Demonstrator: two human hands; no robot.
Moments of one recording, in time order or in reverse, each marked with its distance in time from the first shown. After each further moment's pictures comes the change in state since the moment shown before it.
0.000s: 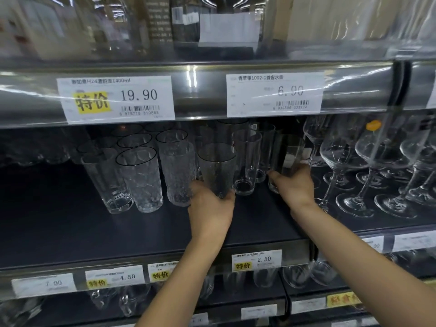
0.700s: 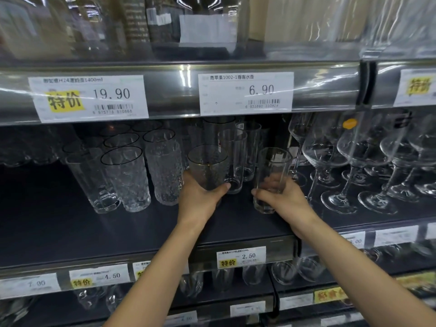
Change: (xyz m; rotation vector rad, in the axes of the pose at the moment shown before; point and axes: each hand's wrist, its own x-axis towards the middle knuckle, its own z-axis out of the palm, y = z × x) left_hand 0.023 -0.005 0.012 -0.205 -0.093 0.072; right_hand -0.034 0.016 -0.032 0.123 -0.348 -0.103
